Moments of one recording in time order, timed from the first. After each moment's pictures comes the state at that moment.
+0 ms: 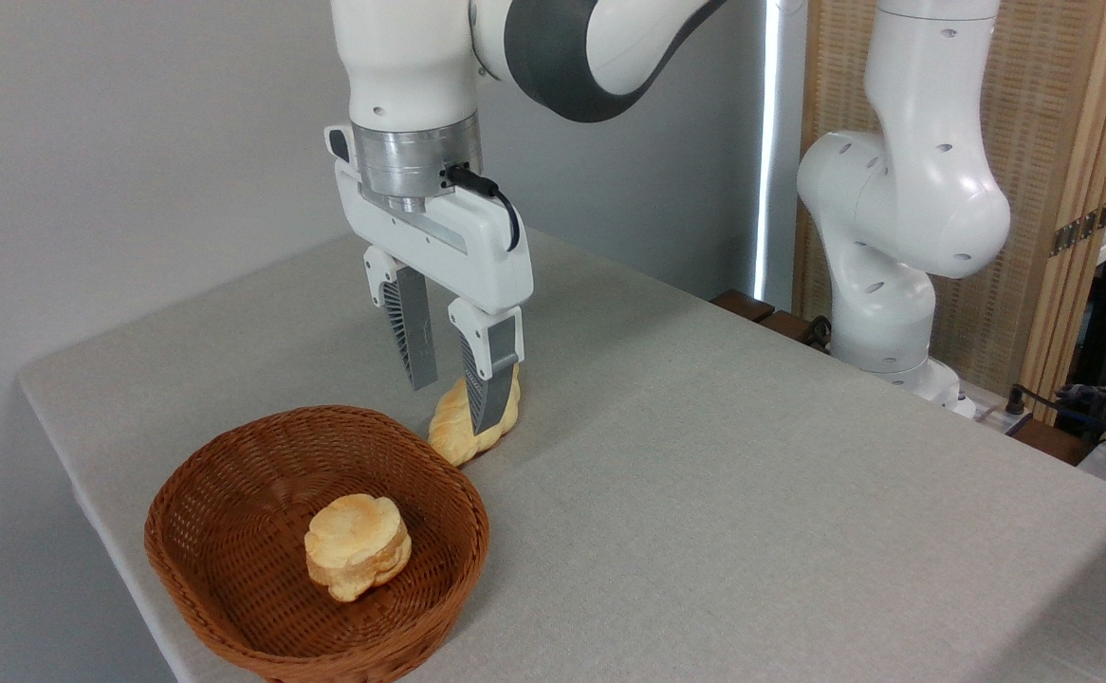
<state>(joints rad) -0.23 -0.12 0.12 -1.98 -0.04 1.93 0.64</state>
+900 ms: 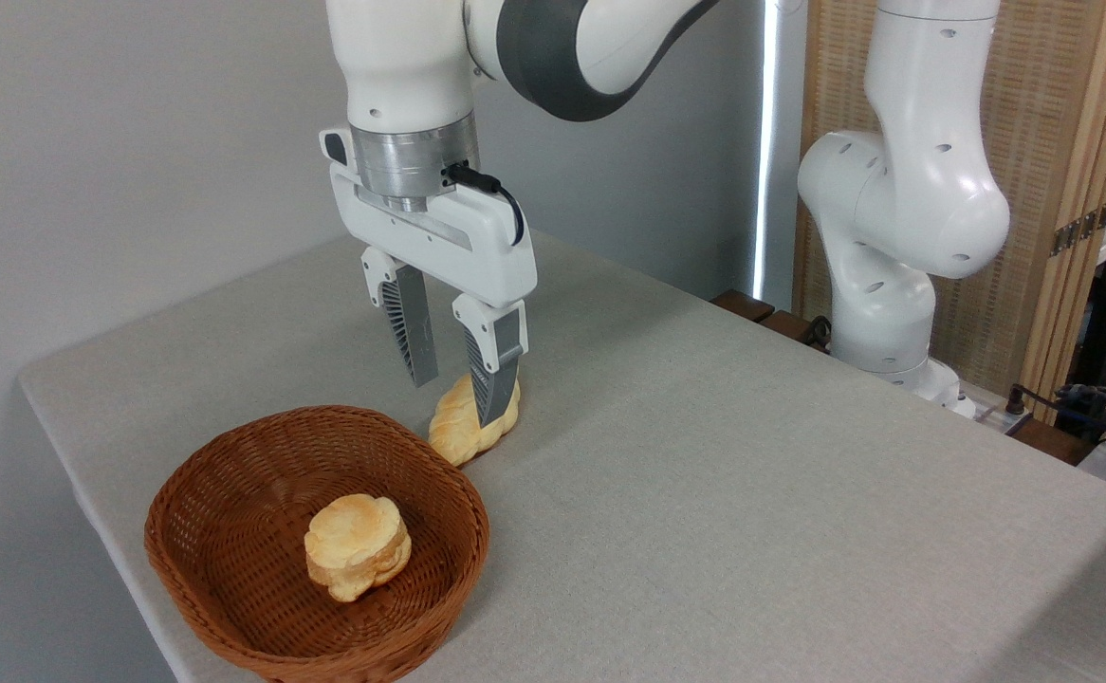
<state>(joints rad) -0.24 -0.12 0.11 -1.99 -0.04 1.91 0.55</state>
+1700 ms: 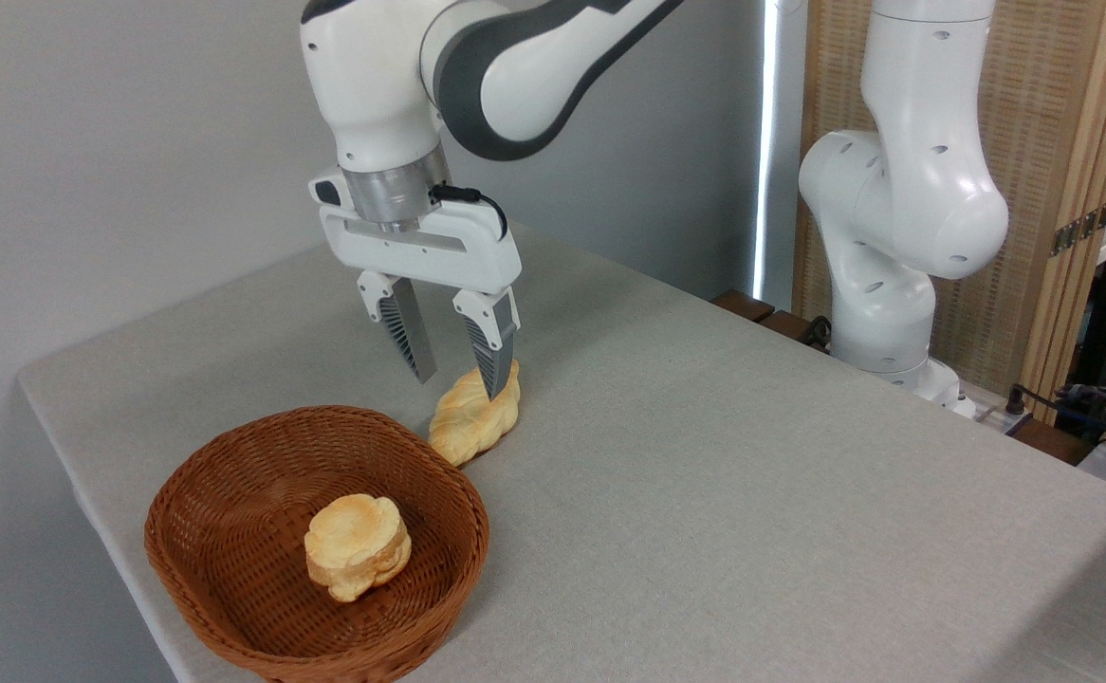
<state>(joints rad) -0.27 -0.09 -0.07 -2.09 -0.04 1.95 0.10</state>
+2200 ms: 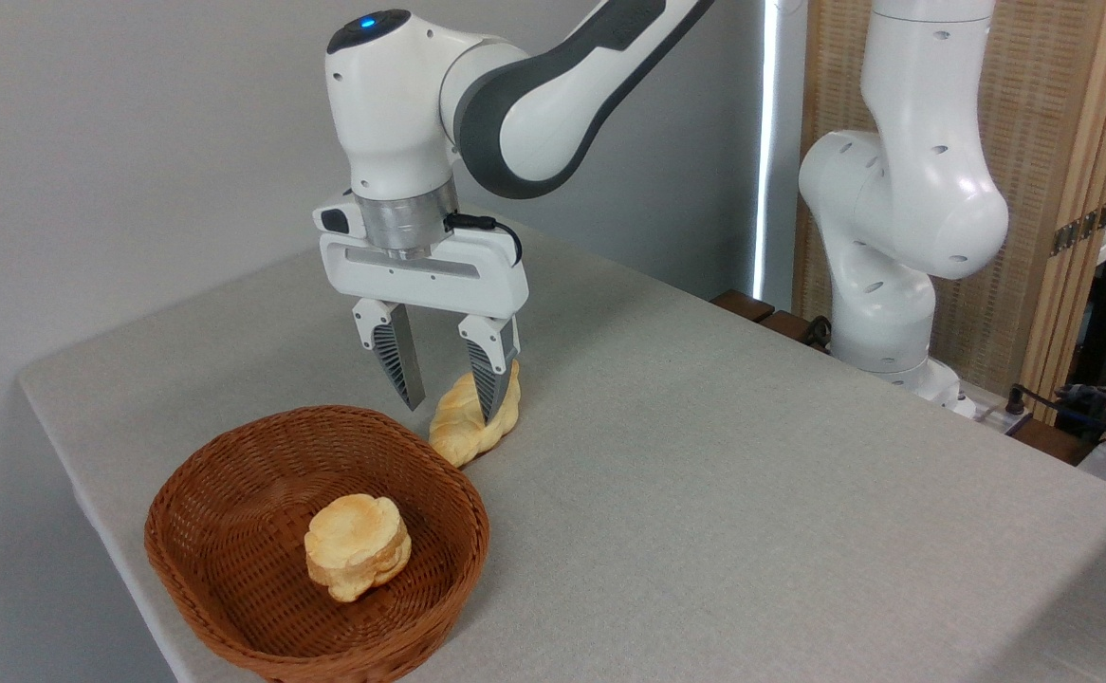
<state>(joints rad) -0.27 -0.09 -0.07 -2.18 -0.04 2.10 -0.01</state>
